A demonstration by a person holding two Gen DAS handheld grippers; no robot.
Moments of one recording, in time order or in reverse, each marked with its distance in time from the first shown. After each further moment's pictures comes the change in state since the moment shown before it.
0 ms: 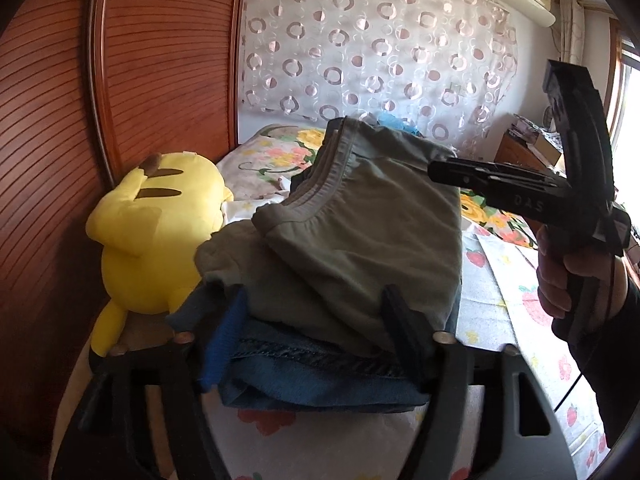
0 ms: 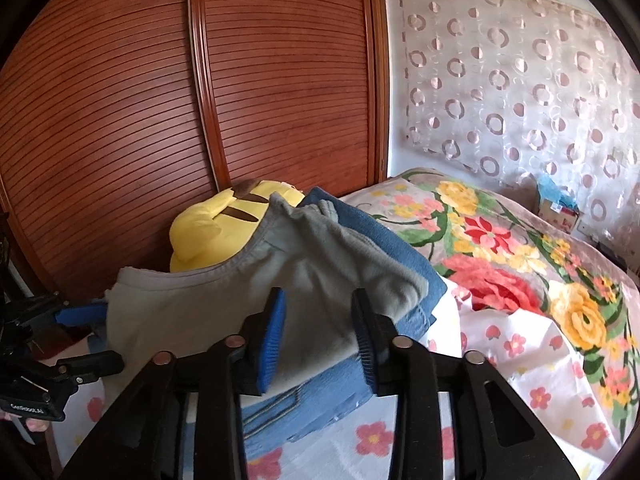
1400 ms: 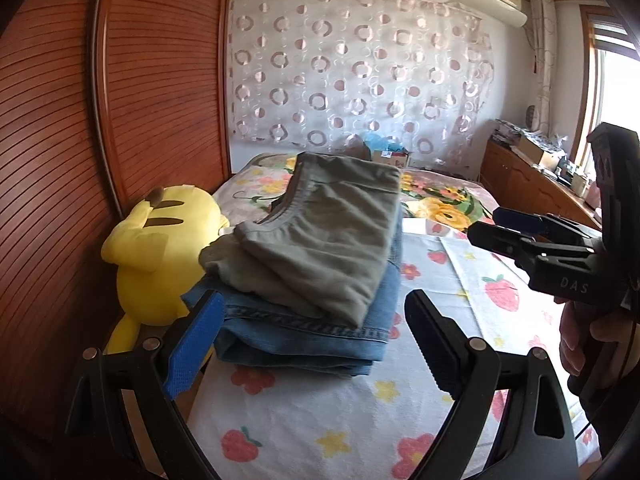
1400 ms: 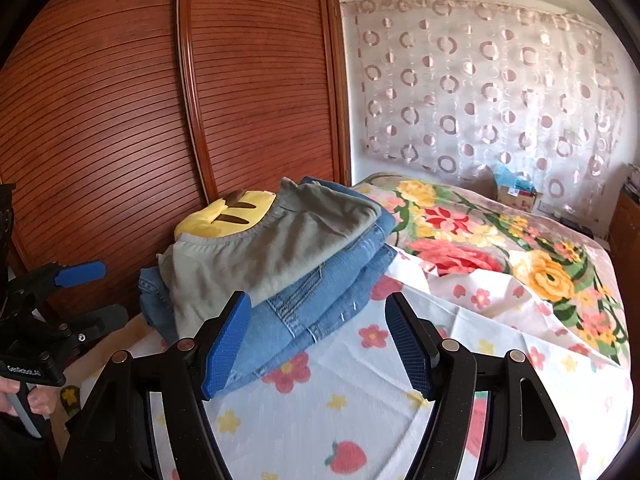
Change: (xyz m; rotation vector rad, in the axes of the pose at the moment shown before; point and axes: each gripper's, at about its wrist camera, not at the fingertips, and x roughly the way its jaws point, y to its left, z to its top) left arm -0.067 -0.033 -0.017 0.075 -0.092 -0.010; right arm -0.104 0.055 -0.057 0.094 -0.065 -0.125
